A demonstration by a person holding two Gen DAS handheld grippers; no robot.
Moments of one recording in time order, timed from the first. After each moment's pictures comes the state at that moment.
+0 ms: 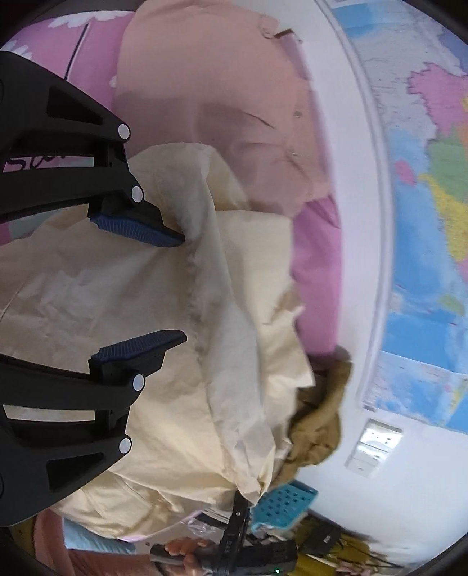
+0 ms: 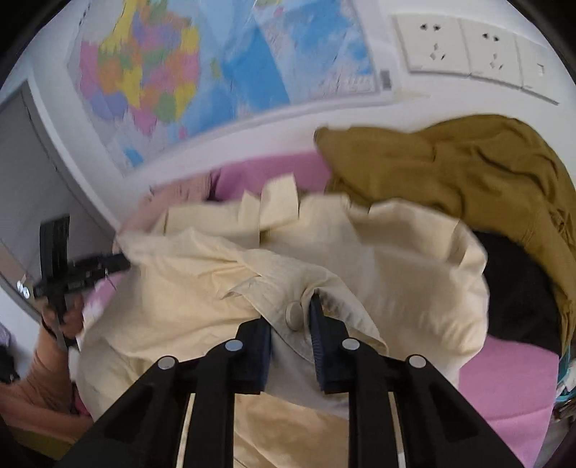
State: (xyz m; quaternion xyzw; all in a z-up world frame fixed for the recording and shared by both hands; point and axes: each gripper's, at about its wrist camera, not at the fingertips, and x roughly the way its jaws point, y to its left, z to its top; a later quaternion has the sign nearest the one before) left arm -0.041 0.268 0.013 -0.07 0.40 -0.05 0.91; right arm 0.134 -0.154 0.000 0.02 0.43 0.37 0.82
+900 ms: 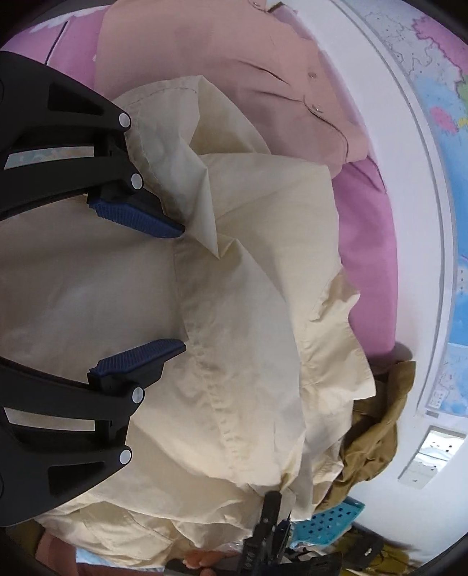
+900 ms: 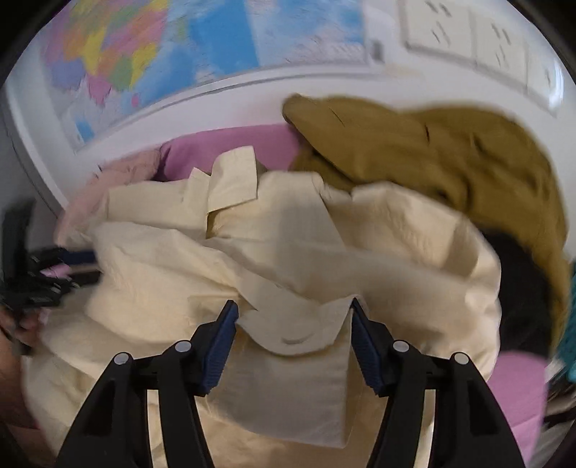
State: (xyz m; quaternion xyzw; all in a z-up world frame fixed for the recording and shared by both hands) left arm 0.002 0.233 -0.036 -0.02 0.48 -0.05 0.87; right arm 0.153 -0.125 -0.040 -0.03 0.46 0.29 0.84
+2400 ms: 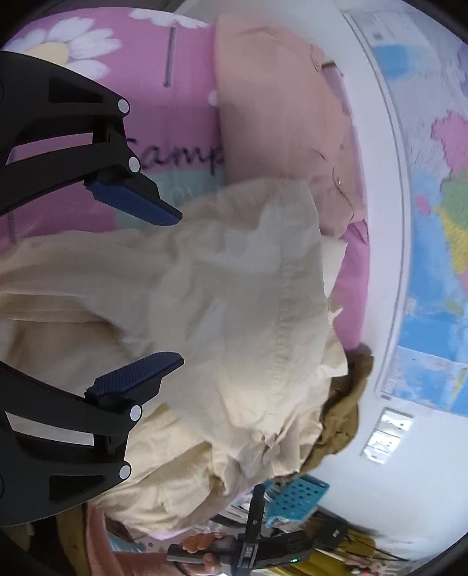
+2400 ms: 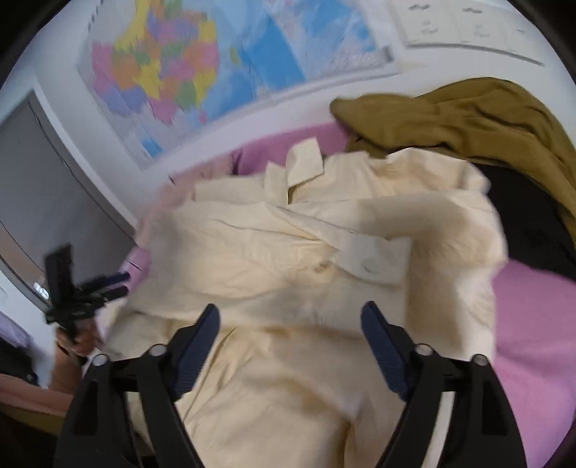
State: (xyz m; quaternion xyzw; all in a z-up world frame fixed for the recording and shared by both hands) left arm -0.157 0.264 -0.006 -0.09 0.40 -0.03 0.91; right arm 0.071 -0.176 -0.014 0.06 0.45 0.38 0.81
